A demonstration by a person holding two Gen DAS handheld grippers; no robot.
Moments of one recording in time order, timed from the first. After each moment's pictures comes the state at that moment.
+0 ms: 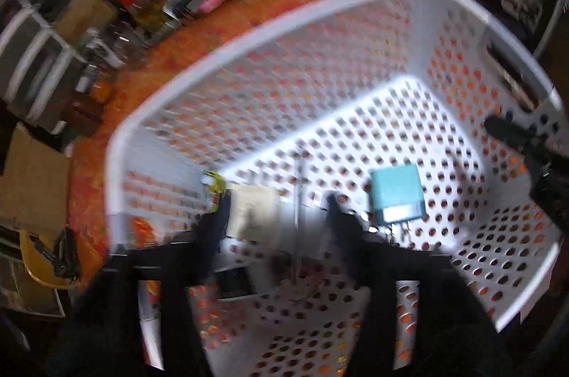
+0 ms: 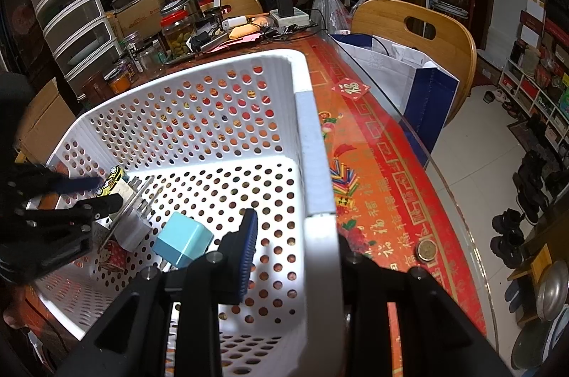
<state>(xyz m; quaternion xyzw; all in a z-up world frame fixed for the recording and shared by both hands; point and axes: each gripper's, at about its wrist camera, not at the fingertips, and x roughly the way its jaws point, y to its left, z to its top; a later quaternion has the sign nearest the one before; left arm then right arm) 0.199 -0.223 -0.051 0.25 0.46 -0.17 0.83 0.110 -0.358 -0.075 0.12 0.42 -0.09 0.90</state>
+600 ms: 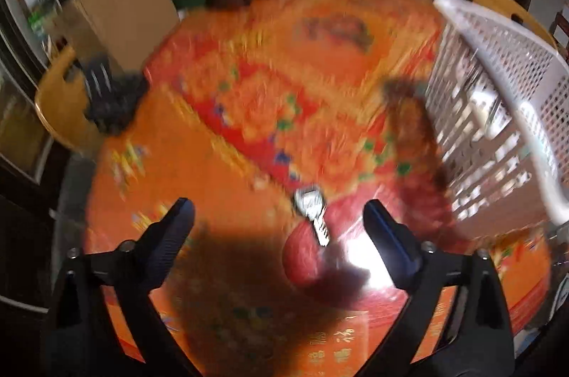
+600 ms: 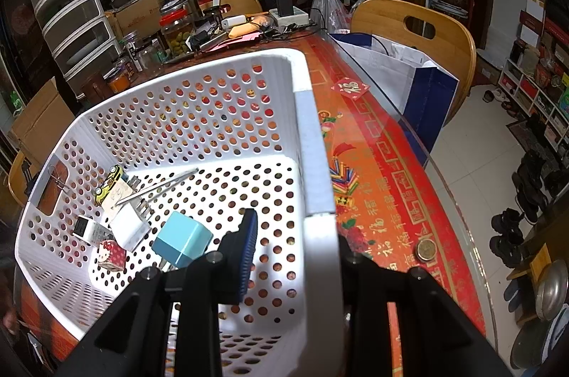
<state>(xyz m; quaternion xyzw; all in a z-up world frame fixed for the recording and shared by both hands) 0.173 0.052 -0.101 0.07 0.49 -0.01 0.87 0.112 -0.358 -0.073 0.11 0.42 -0.09 0.90</state>
